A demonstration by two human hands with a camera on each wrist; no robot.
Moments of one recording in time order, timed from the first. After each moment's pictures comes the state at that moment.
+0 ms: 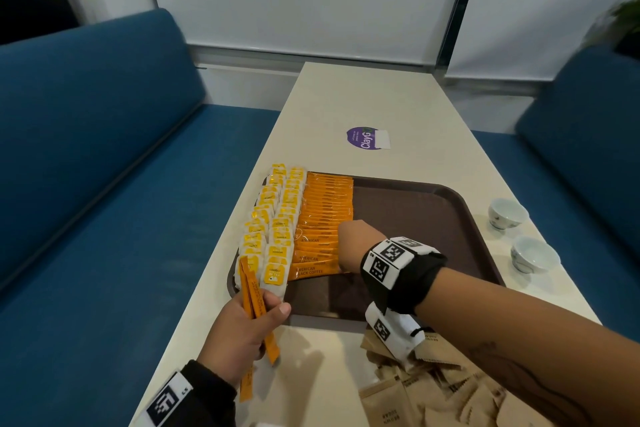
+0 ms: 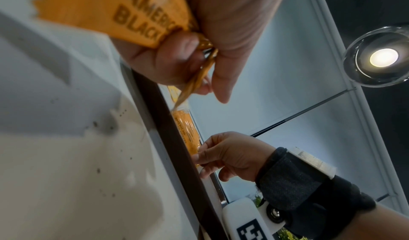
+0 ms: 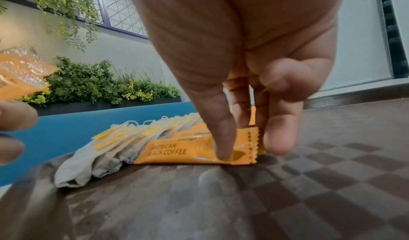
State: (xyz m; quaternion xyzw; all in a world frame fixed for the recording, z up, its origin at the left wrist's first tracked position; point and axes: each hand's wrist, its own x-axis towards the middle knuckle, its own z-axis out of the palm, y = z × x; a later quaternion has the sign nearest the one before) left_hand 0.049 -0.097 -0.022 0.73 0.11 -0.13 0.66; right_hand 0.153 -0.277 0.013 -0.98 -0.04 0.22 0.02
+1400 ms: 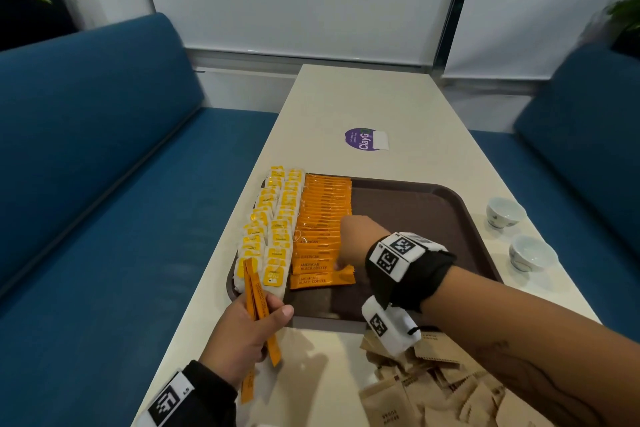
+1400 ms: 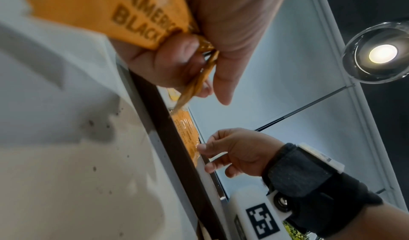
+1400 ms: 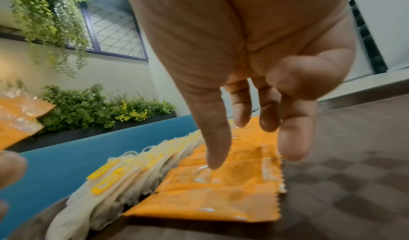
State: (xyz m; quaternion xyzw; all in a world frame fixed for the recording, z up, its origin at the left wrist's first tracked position) left_hand 0.051 -0.097 -0.022 0.73 0.11 -0.16 0.66; right_hand 0.153 -0.282 0.022 -0.97 0.00 0.21 0.09
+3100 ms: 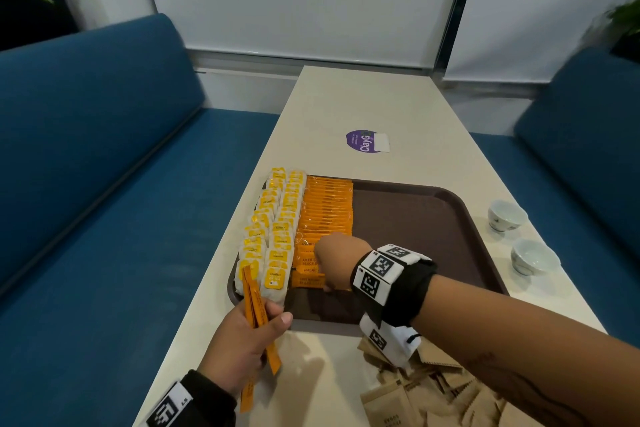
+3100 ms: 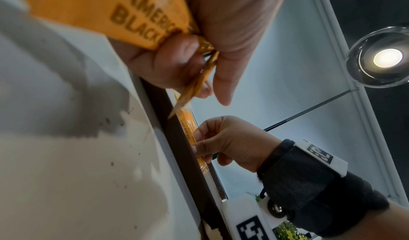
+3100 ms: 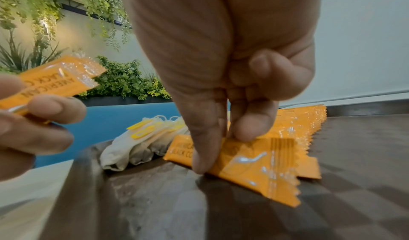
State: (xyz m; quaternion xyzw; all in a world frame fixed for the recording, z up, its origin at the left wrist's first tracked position) left_hand 0.048 -0.096 -0.025 0.72 0.12 -0.15 0.67; right_hand 0.151 -0.256 0.003 -0.96 -0.13 0.24 -0.04
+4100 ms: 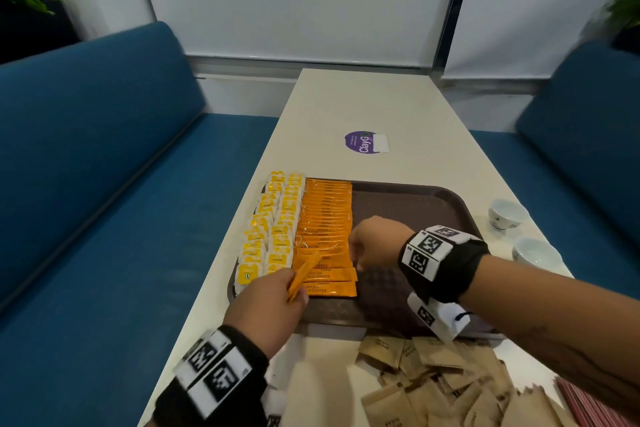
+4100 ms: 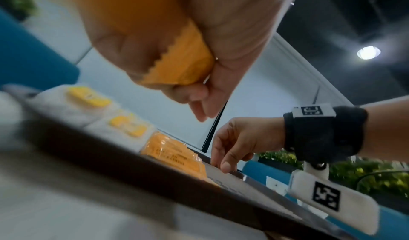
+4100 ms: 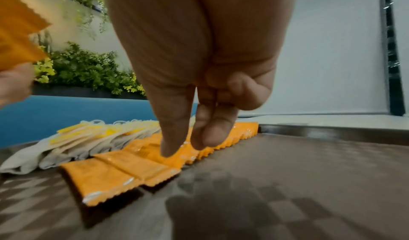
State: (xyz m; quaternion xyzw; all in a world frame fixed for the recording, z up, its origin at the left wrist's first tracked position) left_hand 0.072 -0.123 0.011 0.95 -0.06 -0.08 0.29; right_hand 0.155 -0.321 0.022 -0.97 -0.11 0.20 0.06
